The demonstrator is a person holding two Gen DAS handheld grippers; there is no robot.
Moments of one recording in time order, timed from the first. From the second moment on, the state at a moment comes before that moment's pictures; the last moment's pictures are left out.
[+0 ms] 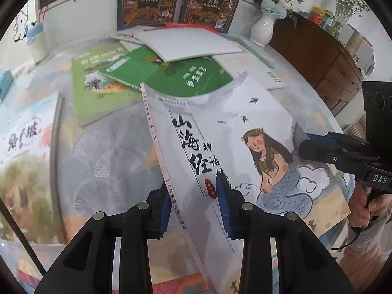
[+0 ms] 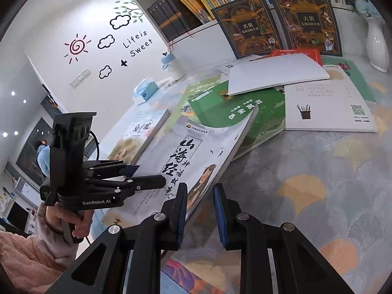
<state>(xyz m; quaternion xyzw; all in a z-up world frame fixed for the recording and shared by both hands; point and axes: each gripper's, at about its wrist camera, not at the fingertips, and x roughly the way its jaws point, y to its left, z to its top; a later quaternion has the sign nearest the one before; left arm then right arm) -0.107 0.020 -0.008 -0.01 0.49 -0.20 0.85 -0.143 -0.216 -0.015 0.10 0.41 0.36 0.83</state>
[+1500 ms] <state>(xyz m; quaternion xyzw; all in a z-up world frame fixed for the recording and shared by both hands) -0.088 0.227 0.077 -0.02 0.38 -0.15 0.91 -0.091 -0.009 0.057 0.06 0.38 0.44 0.81</state>
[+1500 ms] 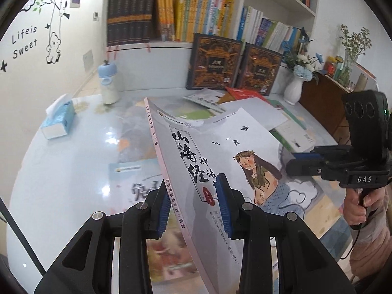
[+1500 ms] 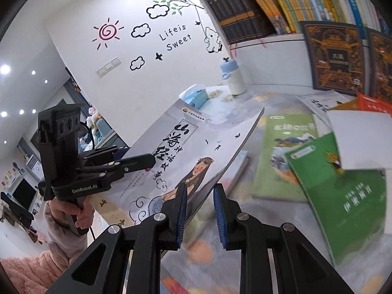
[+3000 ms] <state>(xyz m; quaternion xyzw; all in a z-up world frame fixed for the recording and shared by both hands) -0.050 0.305 -0.033 -0.01 0.46 -0.03 0.89 -0.041 0.071 -0.046 0.05 0.50 0.41 0.77</state>
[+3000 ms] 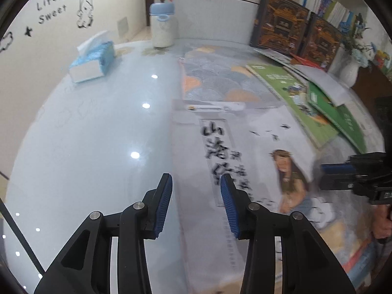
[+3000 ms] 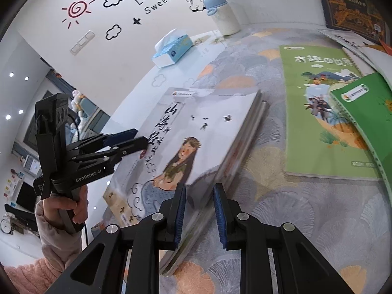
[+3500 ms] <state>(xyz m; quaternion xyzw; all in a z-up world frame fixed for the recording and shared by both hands) -0.046 0.307 -0.036 -0.03 0.46 -0.03 0.89 -0.044 0.063 -0.050 0.05 0.51 0.39 0.76</state>
